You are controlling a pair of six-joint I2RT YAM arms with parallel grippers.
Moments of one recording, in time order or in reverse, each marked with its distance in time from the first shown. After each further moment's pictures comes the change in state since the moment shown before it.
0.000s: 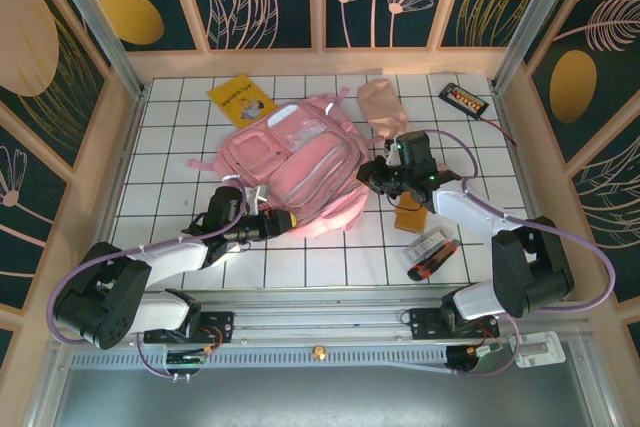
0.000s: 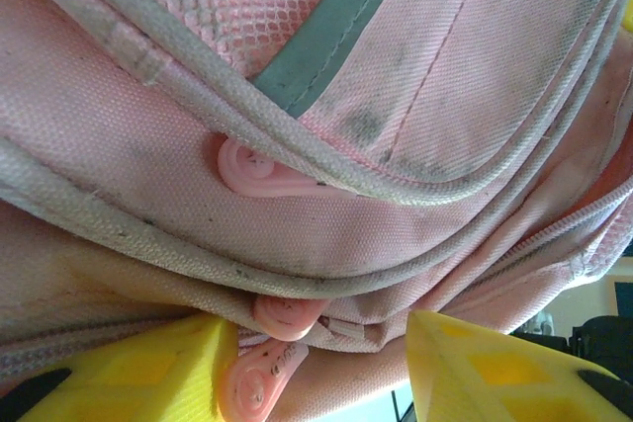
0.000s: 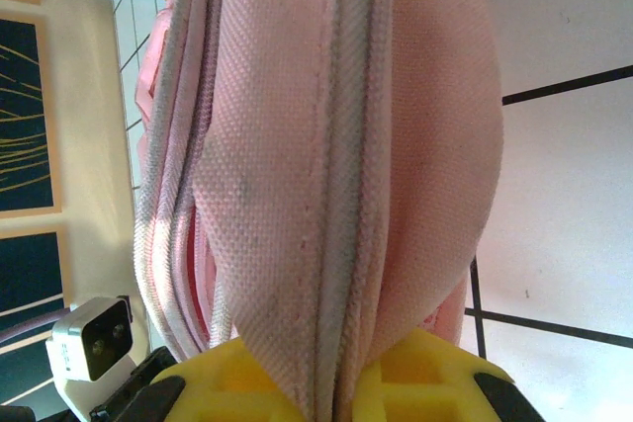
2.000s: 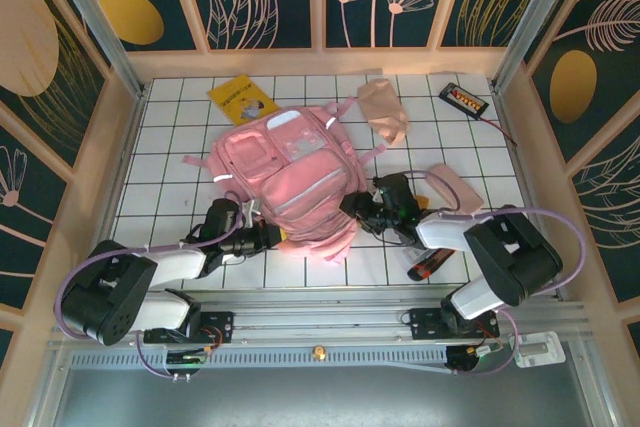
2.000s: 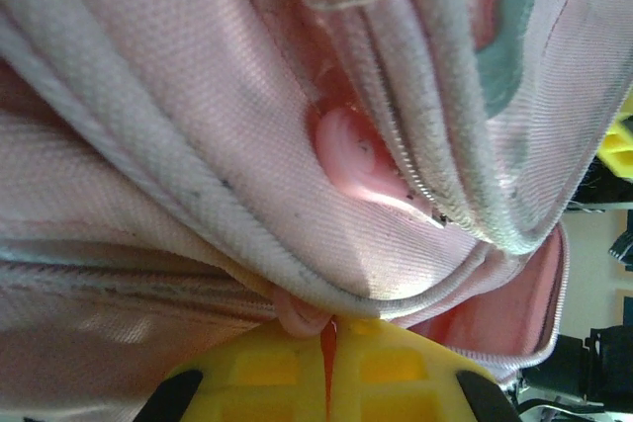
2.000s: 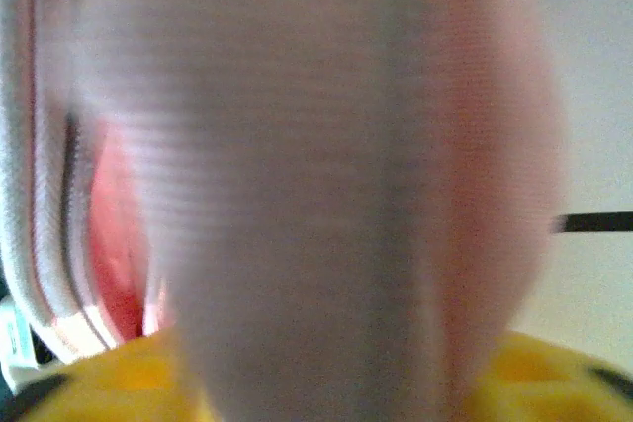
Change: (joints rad) left arm 0.019 0.021 -0.109 0.050 0.002 -0.067; right arm 0.182 0.103 -0.338 0.499 0.114 0.266
